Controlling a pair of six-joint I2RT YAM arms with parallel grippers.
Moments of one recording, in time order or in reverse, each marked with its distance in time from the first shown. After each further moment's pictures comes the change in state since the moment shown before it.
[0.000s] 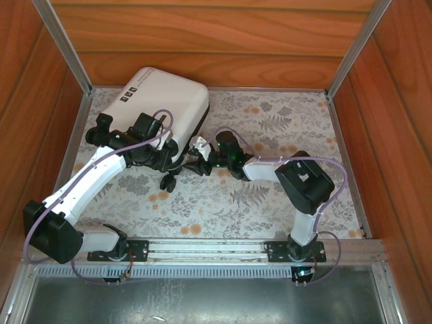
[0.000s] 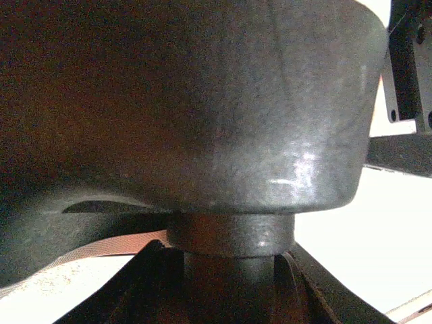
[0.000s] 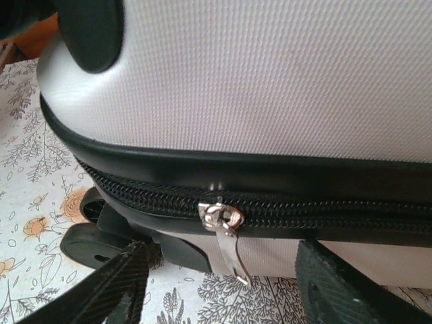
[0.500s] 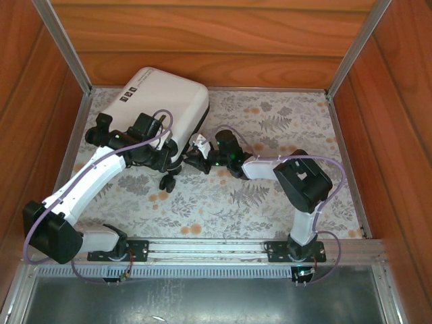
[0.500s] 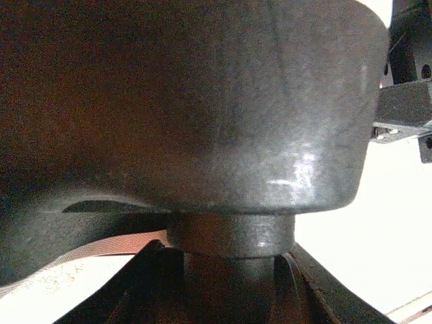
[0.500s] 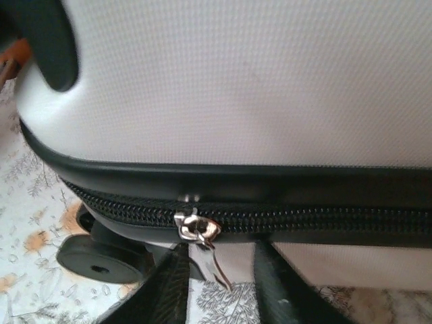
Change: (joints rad) left arm 0.000 -0.002 0.000 -0.004 -0.001 0.004; right arm -0.003 0.019 0.012 0.023 -0.003 0.066
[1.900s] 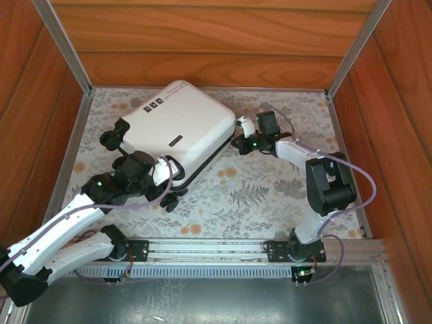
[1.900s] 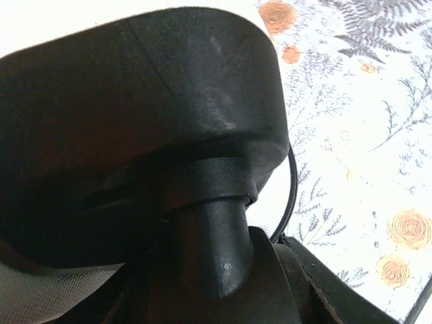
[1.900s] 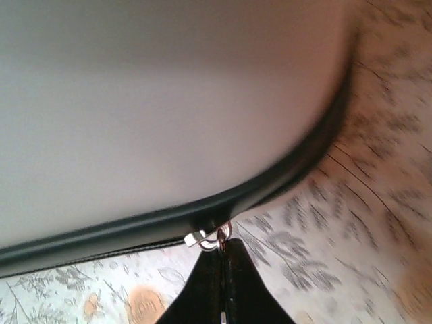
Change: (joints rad) left arm -0.269 -0.464 -0.369 0.183 -0.075 0.462; right arm -0.439 -0.142 0.118 -0.685 0.085 0.063
